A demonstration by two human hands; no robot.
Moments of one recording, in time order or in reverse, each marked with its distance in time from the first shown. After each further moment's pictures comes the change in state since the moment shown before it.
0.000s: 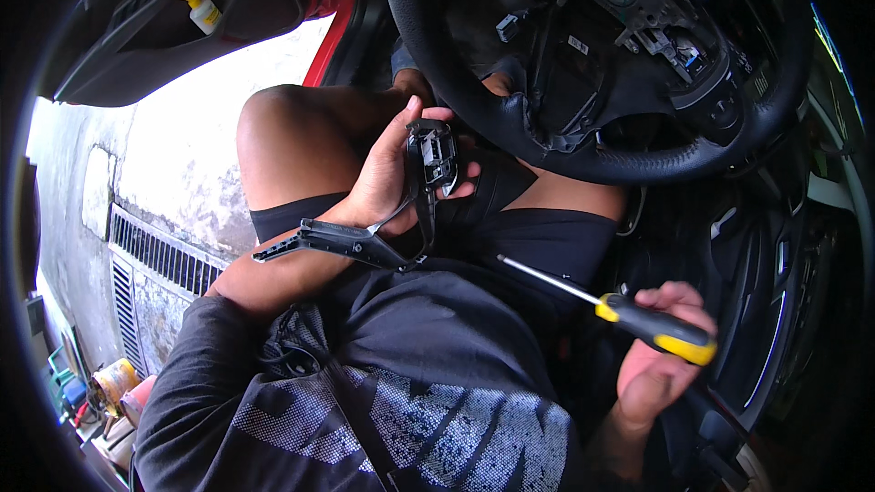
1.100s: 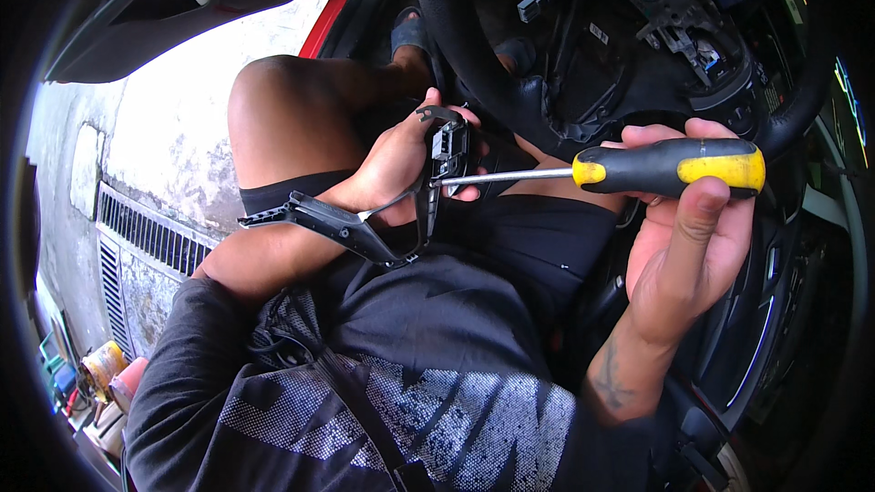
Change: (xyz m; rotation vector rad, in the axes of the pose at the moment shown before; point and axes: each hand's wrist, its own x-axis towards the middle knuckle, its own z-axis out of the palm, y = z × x) left_hand -0.003 -0.002 -0.003 0.064 0.013 -0.126; right_hand 0.114 -0.022 0.093 0.127 -0.245 -0.043
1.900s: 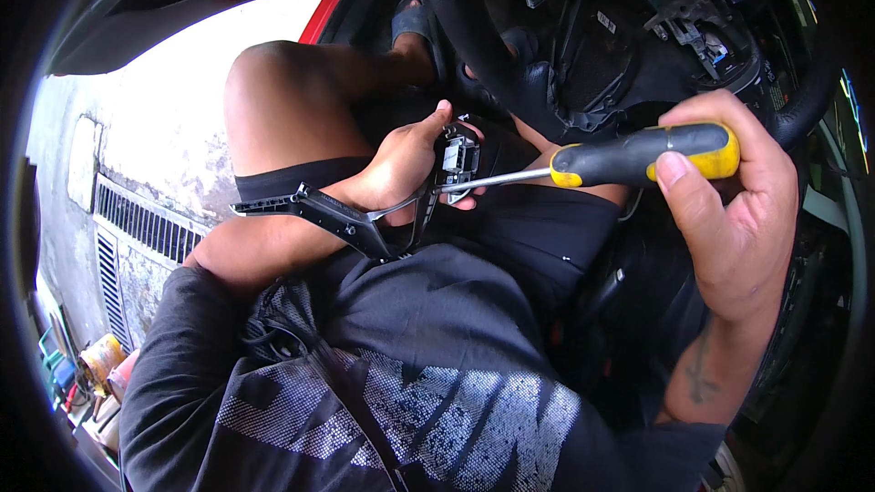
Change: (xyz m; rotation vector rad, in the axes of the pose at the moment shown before) left_hand 0.003 -0.017 -0.003 0.190 0.150 -0.105; right_hand 0.047 -0.071 -0.014 -0.662 -0.374 0.236
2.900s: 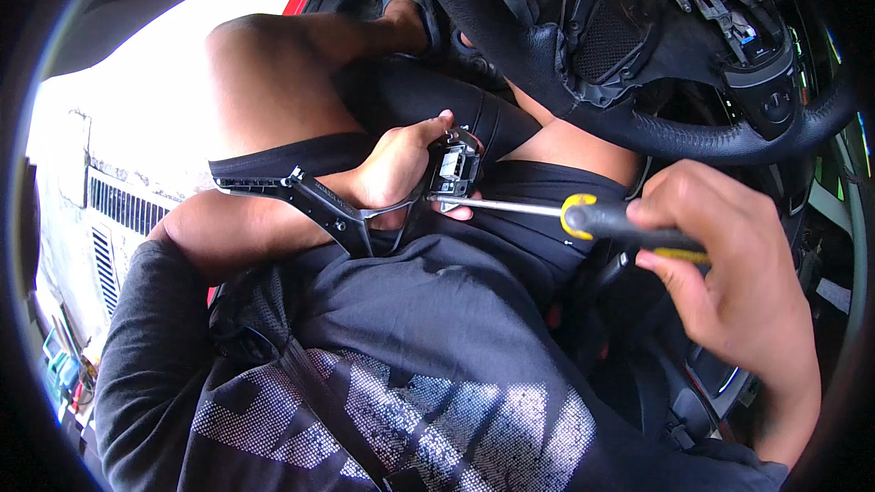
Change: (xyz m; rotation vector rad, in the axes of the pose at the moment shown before) left_hand 0.004 -0.029 -0.011 -0.095 -0.018 -0.184; right_hand 0.002 0.014 -0.002 -0.228 -0.462 -0.258
